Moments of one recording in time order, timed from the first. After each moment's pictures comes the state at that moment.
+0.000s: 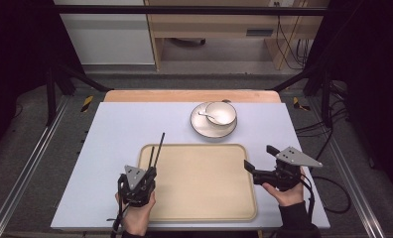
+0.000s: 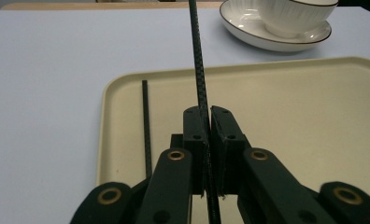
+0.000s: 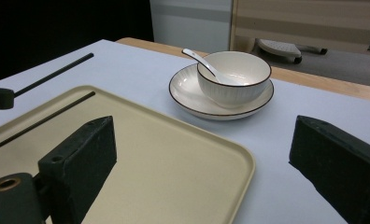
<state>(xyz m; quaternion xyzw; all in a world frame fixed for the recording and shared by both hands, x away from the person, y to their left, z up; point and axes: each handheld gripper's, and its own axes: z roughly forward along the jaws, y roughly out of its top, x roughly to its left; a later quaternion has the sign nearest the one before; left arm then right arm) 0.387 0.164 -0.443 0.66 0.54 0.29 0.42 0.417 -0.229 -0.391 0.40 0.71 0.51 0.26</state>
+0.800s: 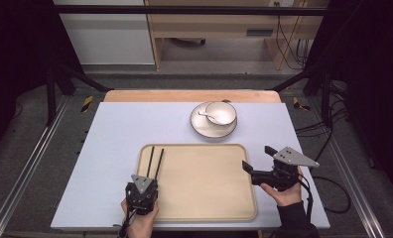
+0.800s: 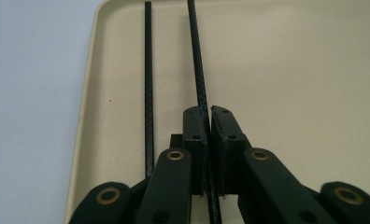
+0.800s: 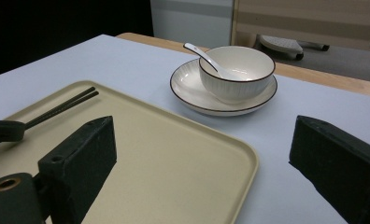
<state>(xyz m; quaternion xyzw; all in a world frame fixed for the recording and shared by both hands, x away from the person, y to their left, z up) 0.389 0.155 -0.481 0.69 0.57 0.27 0.34 0.418 -0.226 -0.394 0.41 0.72 0.51 0.26</state>
